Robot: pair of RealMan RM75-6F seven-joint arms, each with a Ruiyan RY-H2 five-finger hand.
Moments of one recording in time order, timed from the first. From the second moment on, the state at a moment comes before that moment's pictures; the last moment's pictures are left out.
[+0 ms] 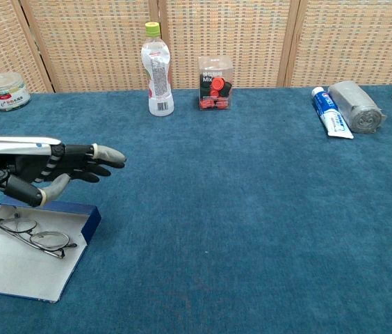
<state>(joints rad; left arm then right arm) -0.74 -1.21 0.10 -1.58 1.72 0.83 -0.91 0.11 -1.06 0.10 -1.71 -1.39 1.37 0.17</state>
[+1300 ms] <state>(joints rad) -0.52 -1.37 0.10 -1.43 1.57 1.04 0.00 0.12 -1.05 0.10 -1.71 -1.39 1.36 0.18</state>
